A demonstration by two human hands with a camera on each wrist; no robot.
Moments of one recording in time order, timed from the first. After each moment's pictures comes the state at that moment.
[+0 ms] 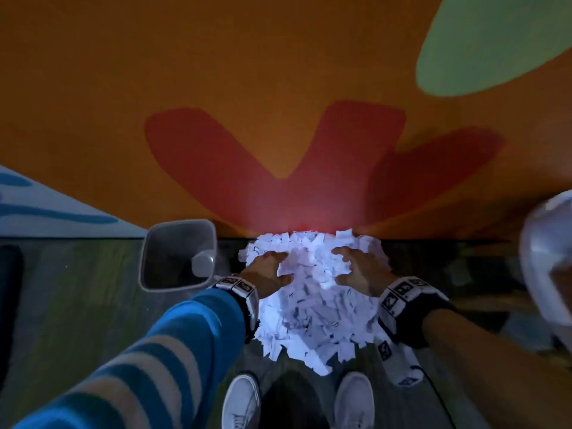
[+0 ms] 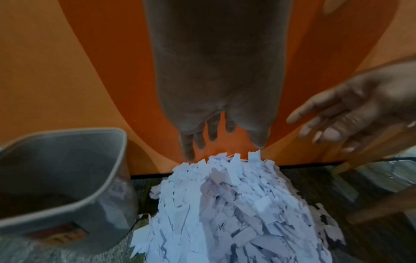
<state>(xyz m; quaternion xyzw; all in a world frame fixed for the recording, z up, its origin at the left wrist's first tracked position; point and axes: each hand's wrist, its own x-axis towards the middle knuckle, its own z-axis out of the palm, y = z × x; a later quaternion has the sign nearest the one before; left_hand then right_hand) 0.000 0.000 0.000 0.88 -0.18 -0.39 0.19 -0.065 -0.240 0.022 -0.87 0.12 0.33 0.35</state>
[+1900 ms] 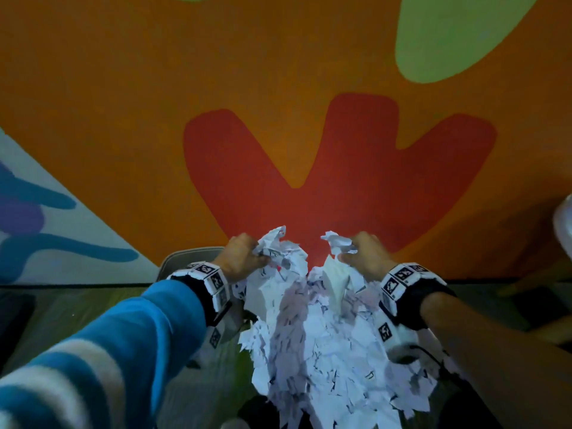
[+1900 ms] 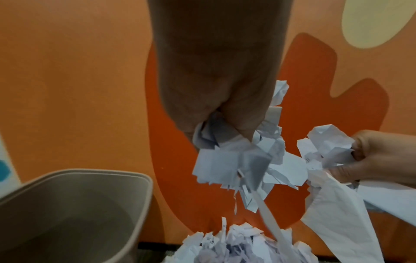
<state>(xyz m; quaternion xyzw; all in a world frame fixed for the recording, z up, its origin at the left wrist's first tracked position) 0.011 0.069 0.008 0.94 -0.13 -0.14 0.27 -0.056 -0.206 -0.006 -0.94 0.09 0.04 0.32</state>
